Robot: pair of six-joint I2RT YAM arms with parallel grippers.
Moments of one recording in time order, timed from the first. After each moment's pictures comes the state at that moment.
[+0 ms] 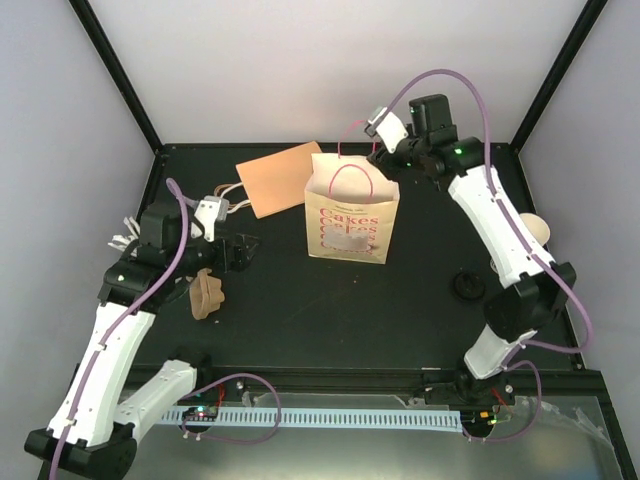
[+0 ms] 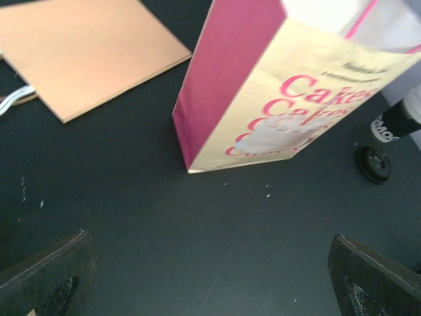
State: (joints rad) left arm -0.24 0.82 1.09 -0.88 0.36 -0.21; right arm 0.38 1.70 1.84 -0.81 -0.23 -0.49
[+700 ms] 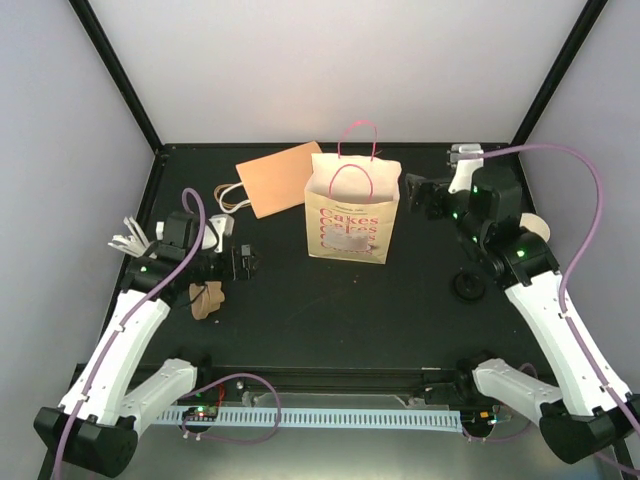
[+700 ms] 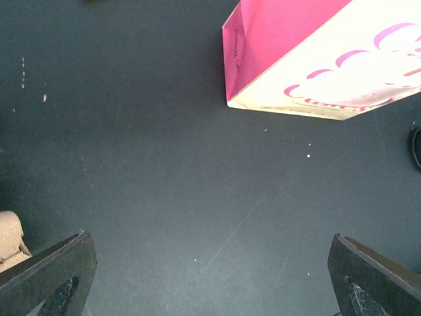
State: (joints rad) left arm -0.24 0.88 0.94 -0.93 0.29 -0.35; right arm 0.38 1.03 1.23 -0.51 0.03 0.18
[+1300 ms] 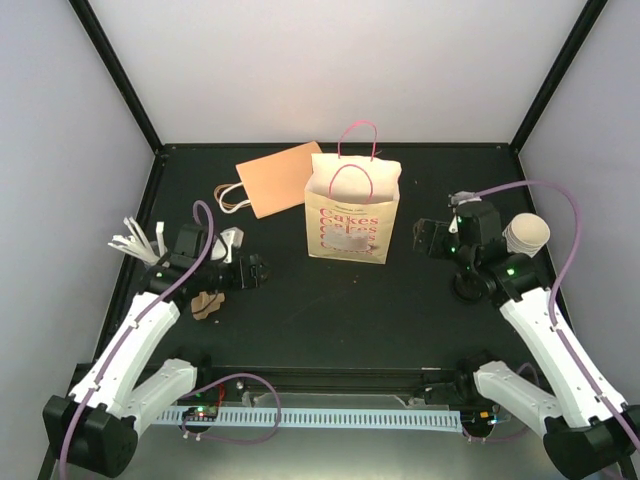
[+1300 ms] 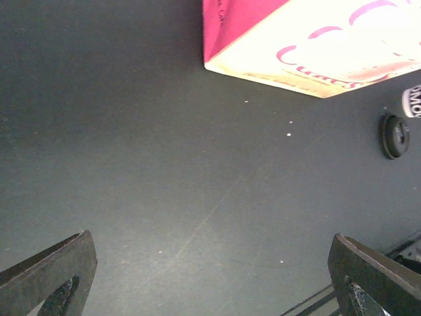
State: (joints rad) left arm -0.24 0.87 0.75 -0.78 0.42 -0.45; right arm 0.38 0.90 0.98 -0.73 0.11 0.43
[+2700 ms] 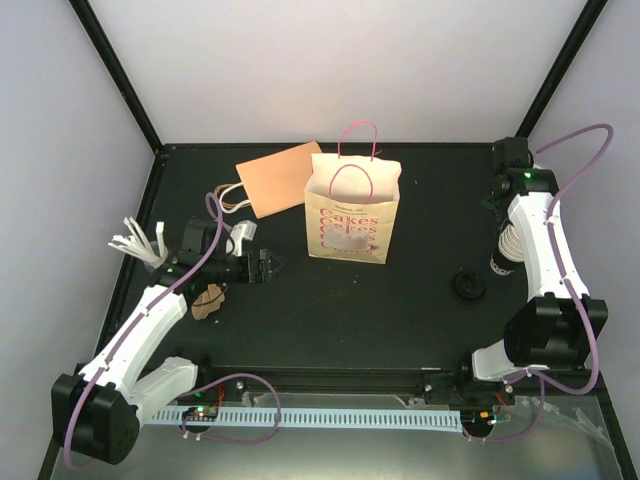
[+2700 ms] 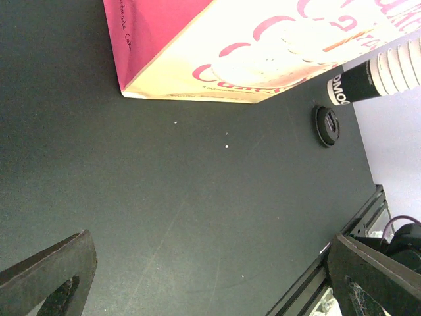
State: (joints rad) left arm -0.25 0.95 0.68 -0.51 0.64 -0.41; right arm -0.05 1.47 1.47 -1.10 0.46 0.59
